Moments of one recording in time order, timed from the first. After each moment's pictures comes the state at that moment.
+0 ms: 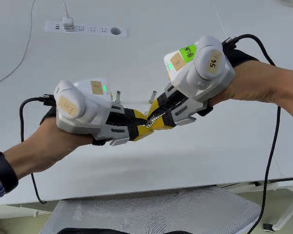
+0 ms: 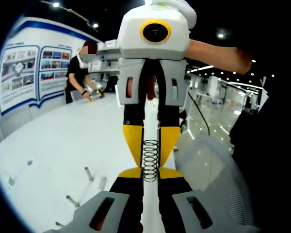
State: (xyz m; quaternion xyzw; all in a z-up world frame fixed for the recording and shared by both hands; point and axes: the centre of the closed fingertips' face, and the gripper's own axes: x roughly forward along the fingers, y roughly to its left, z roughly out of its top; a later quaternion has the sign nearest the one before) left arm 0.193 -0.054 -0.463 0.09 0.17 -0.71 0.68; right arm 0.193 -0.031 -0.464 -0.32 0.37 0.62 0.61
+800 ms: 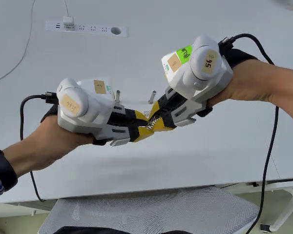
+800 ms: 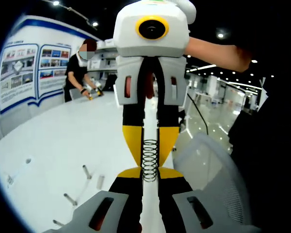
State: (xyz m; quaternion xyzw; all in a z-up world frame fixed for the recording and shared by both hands) left arm 0.189 -0.054 -0.467 0.09 0.18 -0.71 0.68; right arm 0.191 -0.030 -0.466 -0.32 0.39 0.61 0.61
